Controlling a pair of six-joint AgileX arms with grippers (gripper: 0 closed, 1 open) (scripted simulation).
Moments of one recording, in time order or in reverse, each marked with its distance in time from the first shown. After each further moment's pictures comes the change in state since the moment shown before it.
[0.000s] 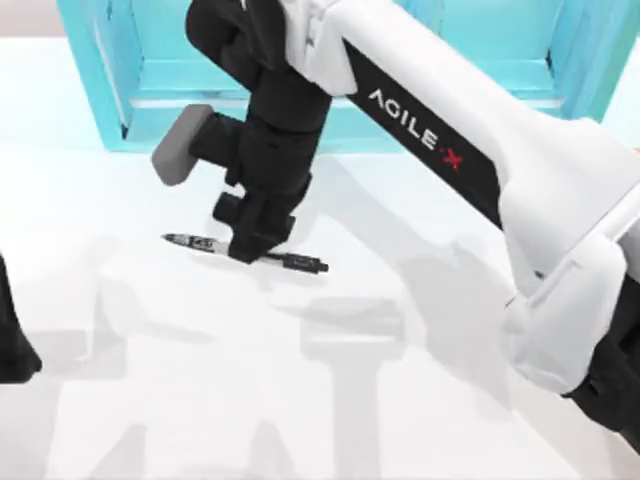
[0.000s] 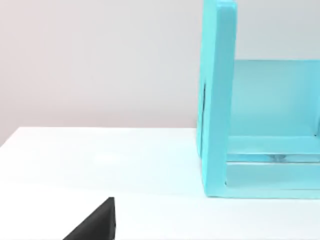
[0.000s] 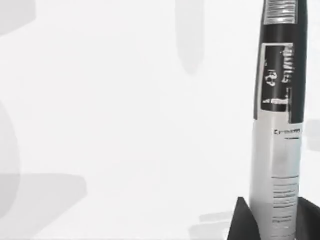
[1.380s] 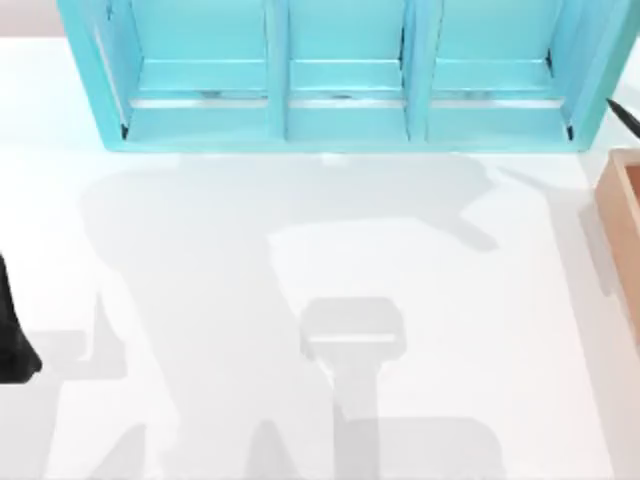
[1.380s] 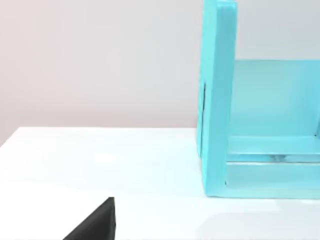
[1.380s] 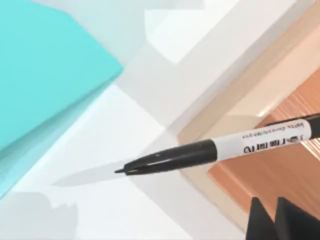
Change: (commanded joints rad) left arm 0.000 0.000 0.000 0.000 0.000 0.000; right arm -0.750 -0.395 -0.469 -0.210 0.426 1.363
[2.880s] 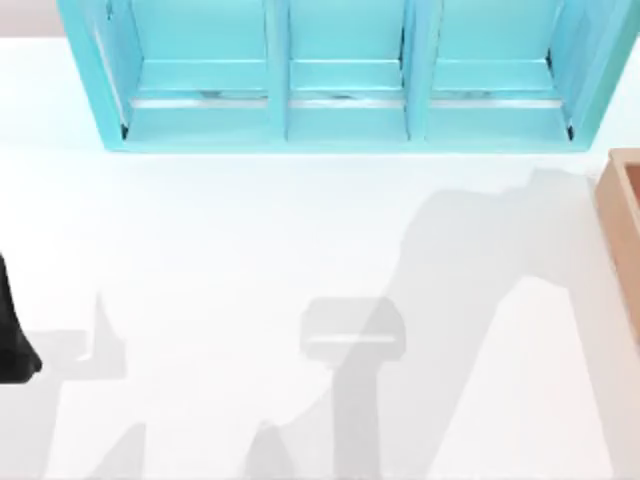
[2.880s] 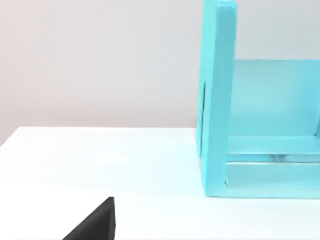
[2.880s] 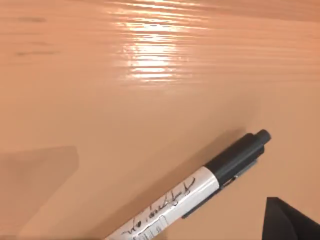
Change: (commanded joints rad) left arm 0.000 0.000 0.000 0.000 0.000 0.000; right arm -0.212 -0.045 -0.503 0.251 0.149 0.524
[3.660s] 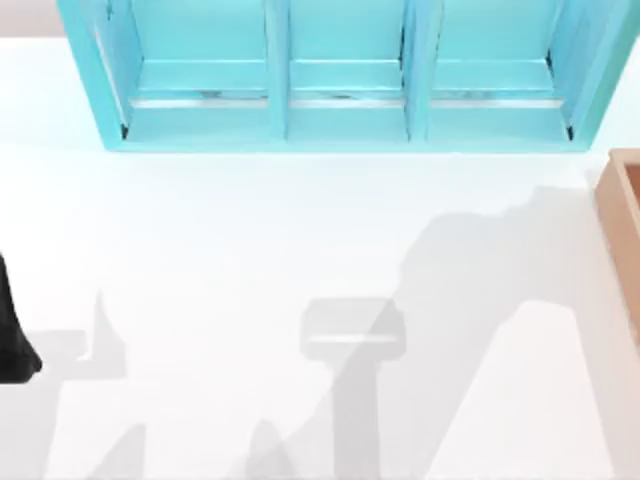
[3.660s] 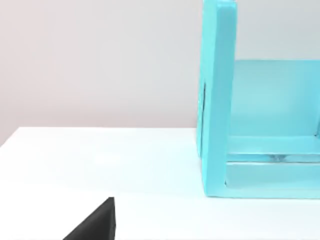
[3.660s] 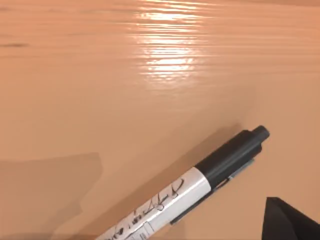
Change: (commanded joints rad) left arm 0.000 0.000 0.000 0.000 0.000 0.000; right arm -0.005 -0.096 -0.181 0.121 -0.008 0.027
